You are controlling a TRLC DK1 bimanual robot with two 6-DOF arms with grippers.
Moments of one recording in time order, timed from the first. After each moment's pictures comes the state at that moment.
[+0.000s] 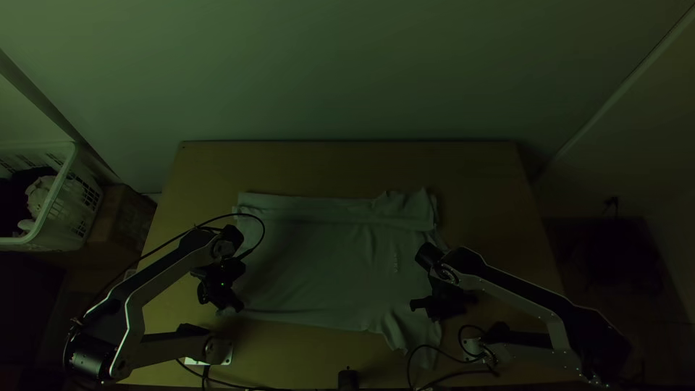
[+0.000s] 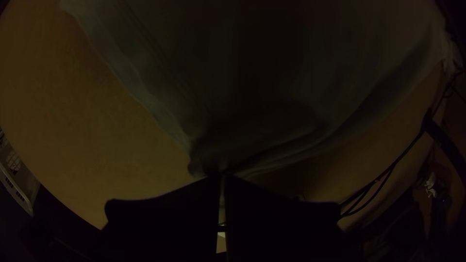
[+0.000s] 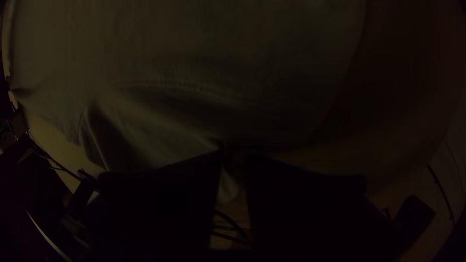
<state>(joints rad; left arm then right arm) -0.22 1.33 0.74 -1.22 -0.11 0.35 0.73 1.35 0.67 -1.07 -0.24 0.55</state>
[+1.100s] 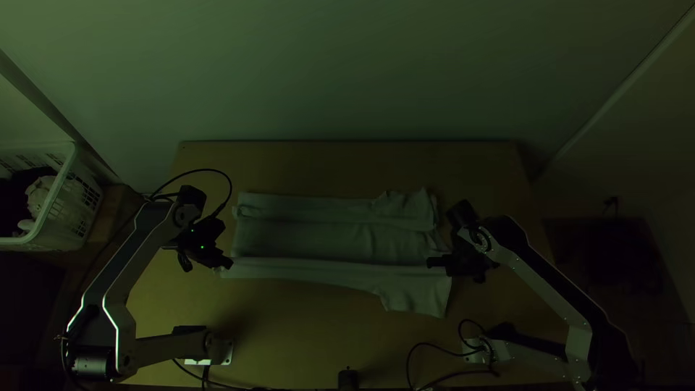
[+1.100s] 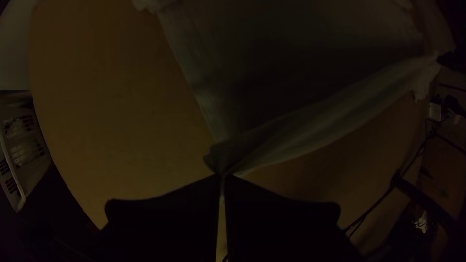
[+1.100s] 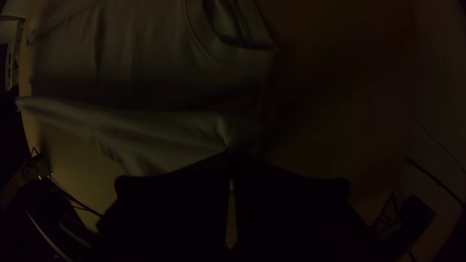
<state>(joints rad) 0.03 1.32 1.04 -1.21 -0.01 0.44 0.44 1.28 0.96 -1.20 -0.06 0.39</state>
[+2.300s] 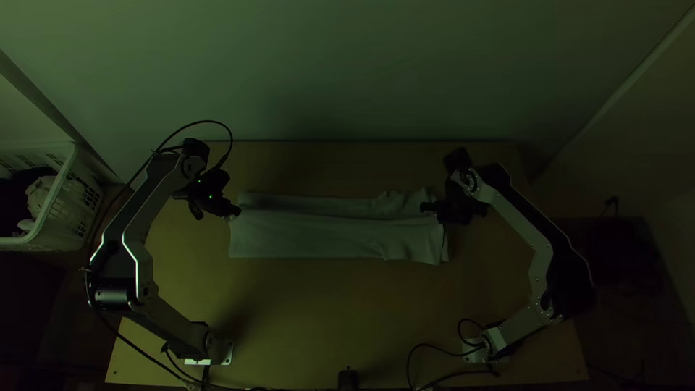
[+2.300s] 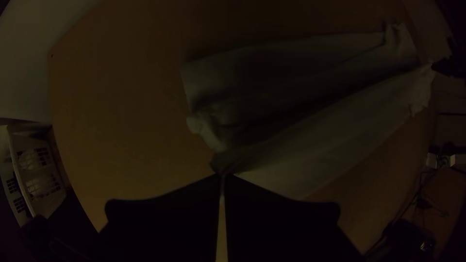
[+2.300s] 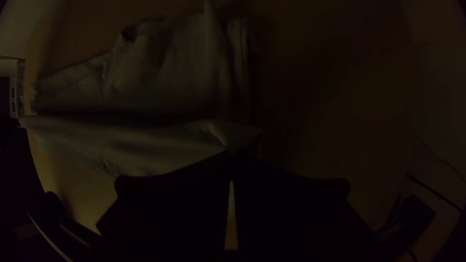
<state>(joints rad) 0.04 1.68 1.49 -1.13 0.03 0.41 0.29 1.70 1.39 -1.10 -0.04 0.31</state>
